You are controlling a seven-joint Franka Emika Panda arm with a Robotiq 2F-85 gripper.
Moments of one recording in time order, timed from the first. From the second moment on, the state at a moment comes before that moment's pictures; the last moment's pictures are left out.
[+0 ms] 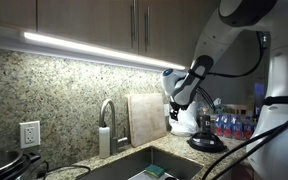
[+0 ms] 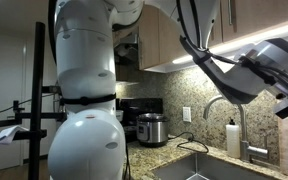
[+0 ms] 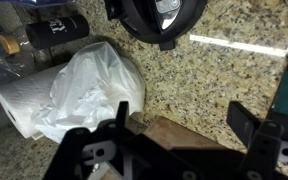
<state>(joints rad) -0.32 -0.08 -0.22 -2.28 -1.00 2.55 0.23</state>
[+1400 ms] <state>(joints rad) -0.38 0.26 -0.35 -2.13 -1.78 2.55 0.61</state>
